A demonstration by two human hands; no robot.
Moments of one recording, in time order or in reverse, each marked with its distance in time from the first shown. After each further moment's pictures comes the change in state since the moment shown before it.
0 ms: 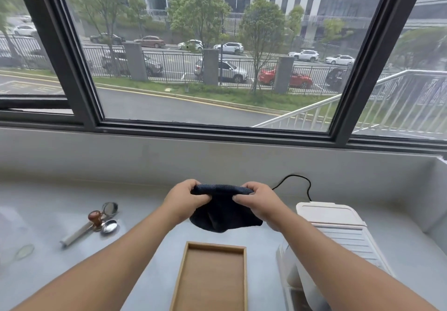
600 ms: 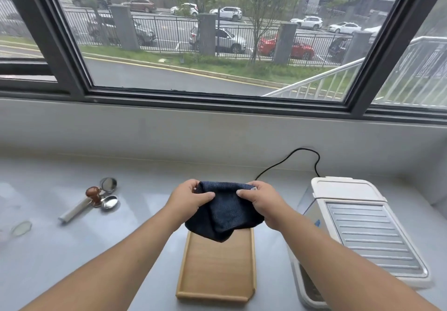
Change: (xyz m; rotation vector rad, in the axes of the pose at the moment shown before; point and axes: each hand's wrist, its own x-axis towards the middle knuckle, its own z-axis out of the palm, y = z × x) left_hand 0.006 -0.084 0.030 -0.208 -0.098 -0.188; right_hand 0.021 0.077 0.052 0.263 0.068 0.271
